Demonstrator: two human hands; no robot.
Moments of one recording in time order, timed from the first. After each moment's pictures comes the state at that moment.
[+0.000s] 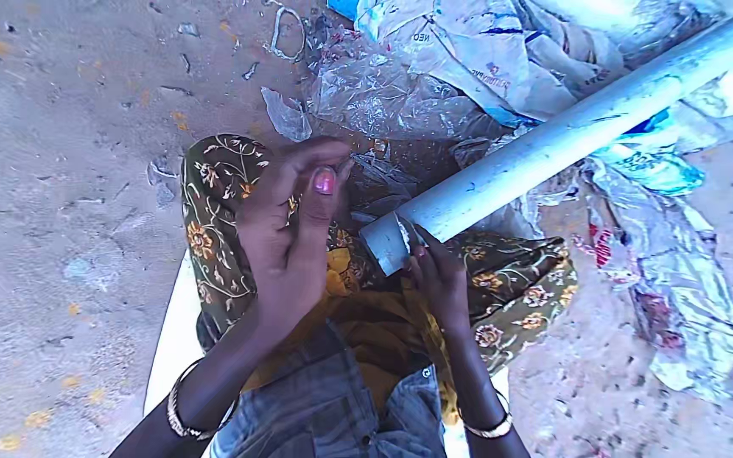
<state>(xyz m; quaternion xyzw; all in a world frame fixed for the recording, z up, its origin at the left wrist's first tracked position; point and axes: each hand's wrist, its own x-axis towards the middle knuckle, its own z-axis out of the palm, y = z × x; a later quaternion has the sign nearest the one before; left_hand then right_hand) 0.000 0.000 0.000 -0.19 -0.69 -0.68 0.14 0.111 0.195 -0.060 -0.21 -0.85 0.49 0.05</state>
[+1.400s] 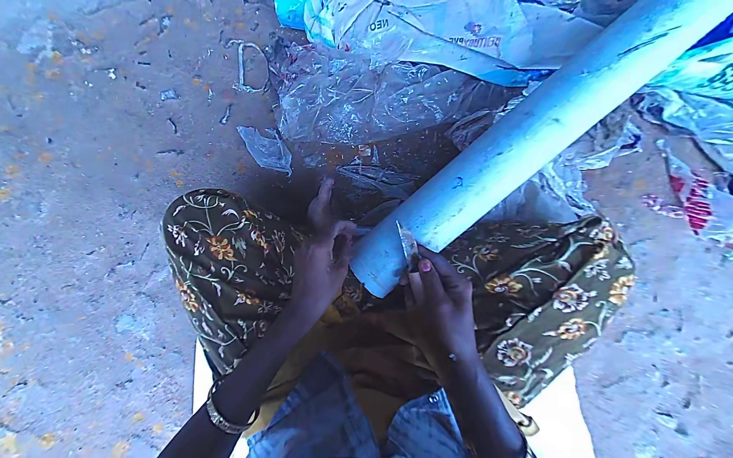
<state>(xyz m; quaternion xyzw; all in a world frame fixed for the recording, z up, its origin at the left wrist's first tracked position) -0.003 0.054 -0.074 -0.16 -0.86 -0.45 -0.18 0.116 0.197 -0.085 -0.25 -0.61 0.73 0.16</state>
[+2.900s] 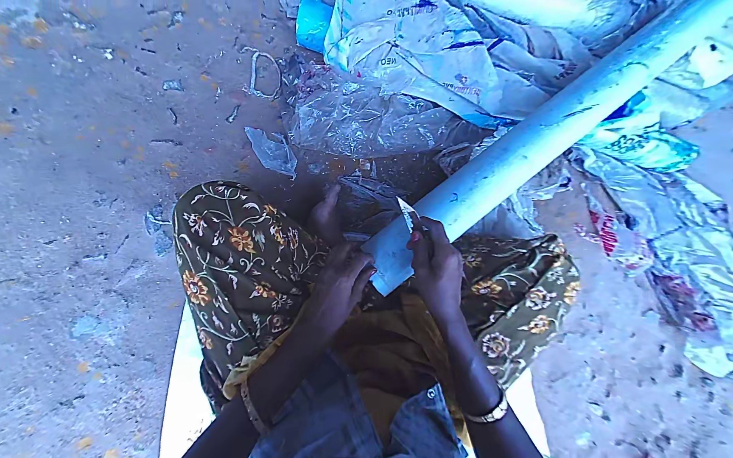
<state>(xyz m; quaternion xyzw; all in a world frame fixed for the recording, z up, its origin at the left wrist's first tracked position) 0.028 0.040 -0.102 -0.31 -0.82 -0.47 -0.05 0.073 0.203 -0.067 -0.24 -0.91 0.31 0.13</state>
